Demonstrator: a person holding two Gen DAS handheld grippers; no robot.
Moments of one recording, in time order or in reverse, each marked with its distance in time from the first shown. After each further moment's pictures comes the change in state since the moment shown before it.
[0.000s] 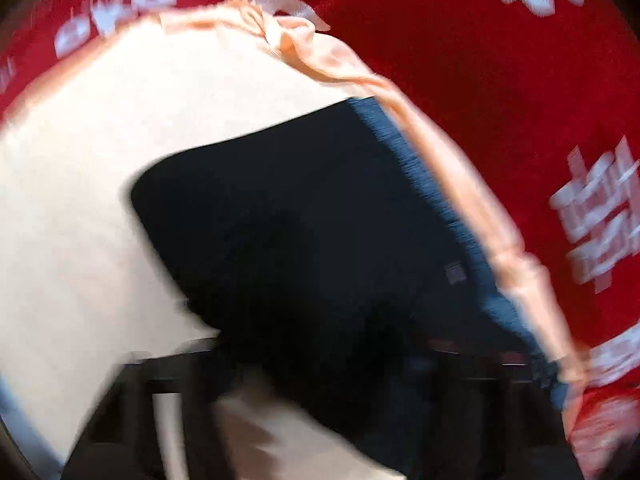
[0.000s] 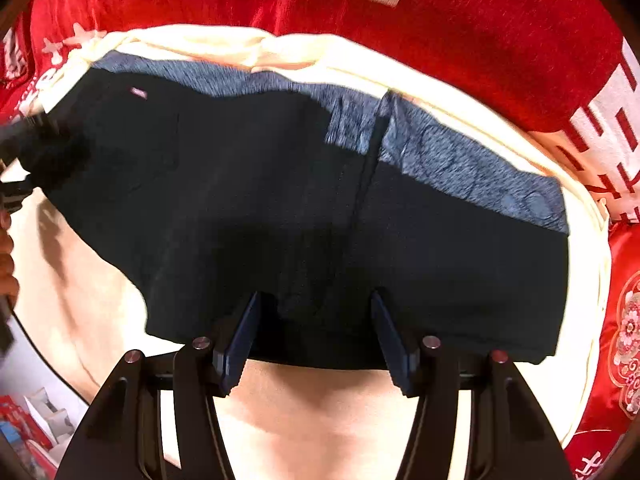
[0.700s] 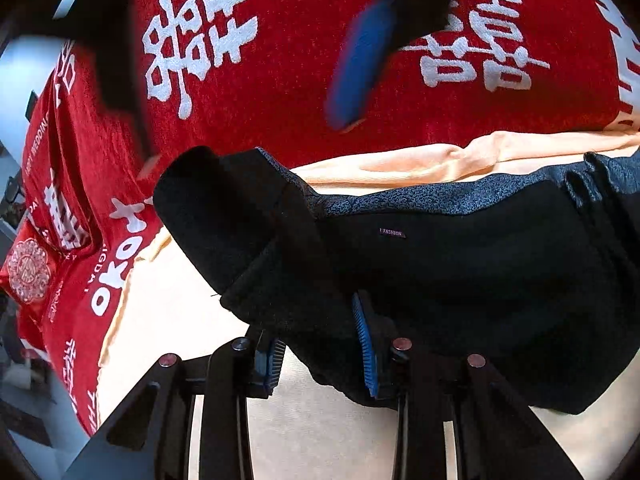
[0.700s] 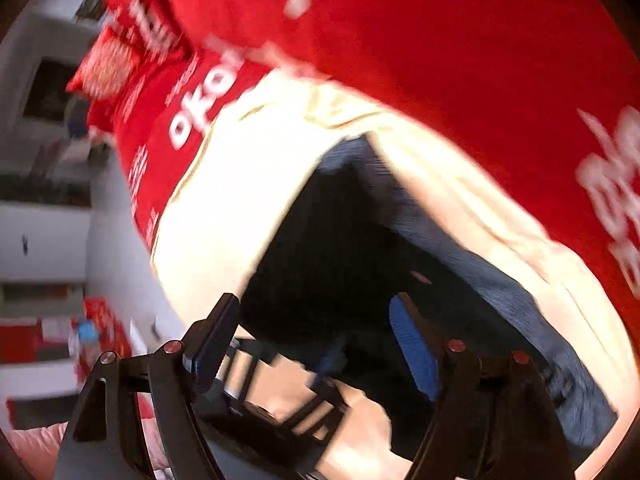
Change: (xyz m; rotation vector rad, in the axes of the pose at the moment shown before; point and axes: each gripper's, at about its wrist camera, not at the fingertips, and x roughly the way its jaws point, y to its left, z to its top) left arm -0.043 -0.089 -0.078 0.795 -0.359 0.280; right arm -0.035 0.187 0.181 -0.348 0.239 0.539
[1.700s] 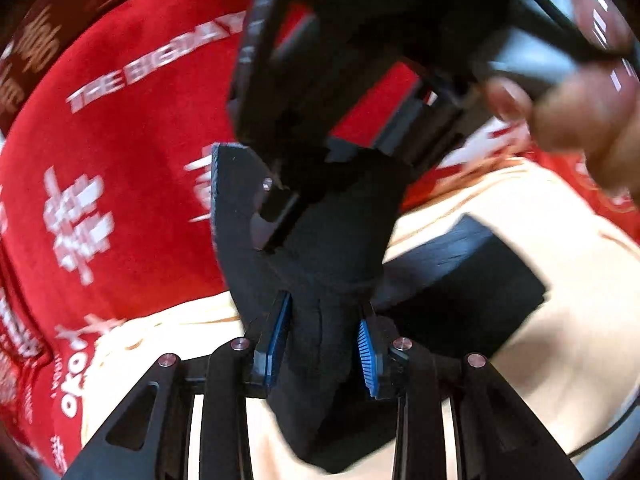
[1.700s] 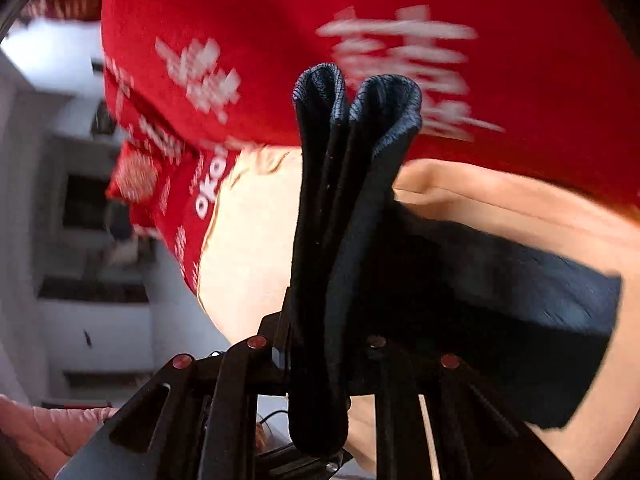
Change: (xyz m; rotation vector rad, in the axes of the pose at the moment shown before) left arm -0.159 -0.171 0.079 0.227 -0.213 -0.312; right arm -0.147 -0.181 -0.228 0.345 -0.410 0.226
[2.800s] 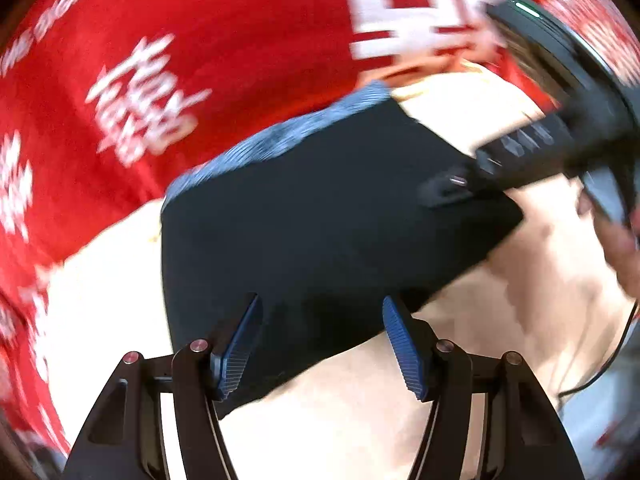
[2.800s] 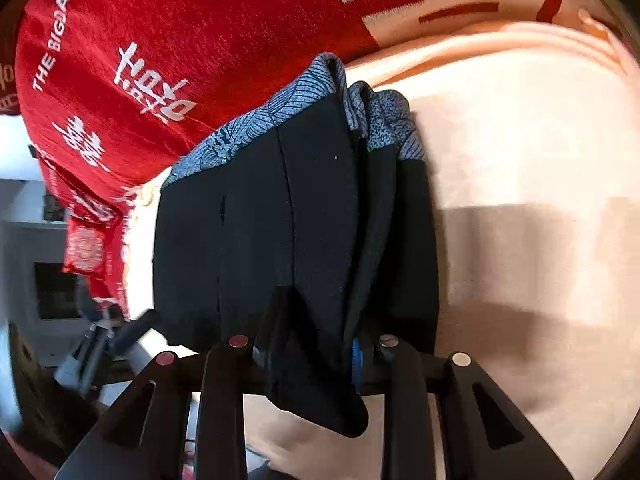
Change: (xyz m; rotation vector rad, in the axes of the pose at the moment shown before) left arm 0.048 -0.062 -0.021 -0.061 0.377 -0.109; right arm -0.005 -0.171 -0.093 0.218 -0.121 -0.204
